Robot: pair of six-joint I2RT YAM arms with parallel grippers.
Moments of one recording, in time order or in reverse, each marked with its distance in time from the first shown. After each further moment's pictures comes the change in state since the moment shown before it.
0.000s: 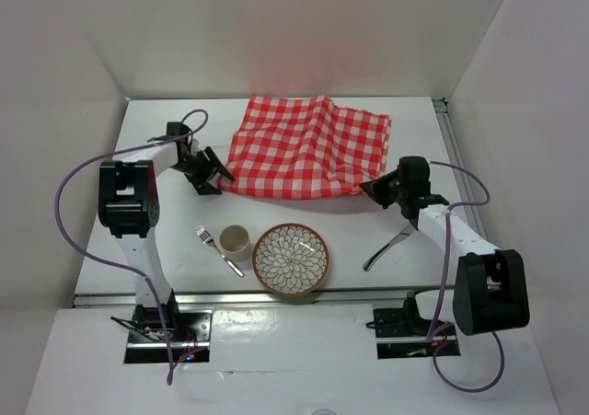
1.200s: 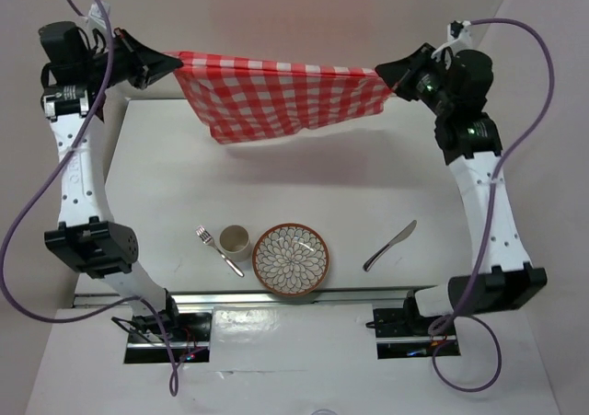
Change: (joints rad) left arm 0.192 -0.325 0.660 0.027 0.391 -0.104; right arm -0.031 0.145 0.993 -0.233 -0.149 -0.543
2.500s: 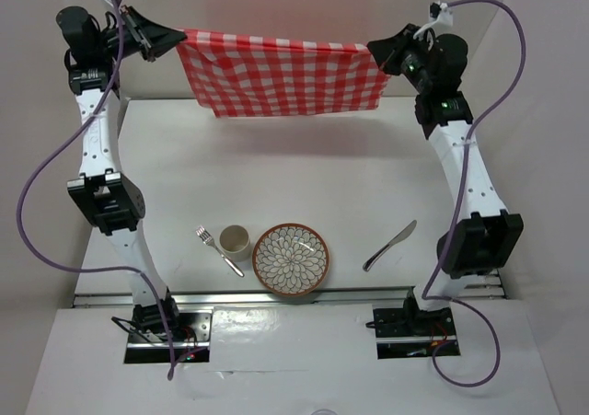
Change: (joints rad) left arm 0.018 0.438 0.363 0.517 0.265 -0.443; right arm -0.001 0.265 0.145 0.290 -0.013 -0.144
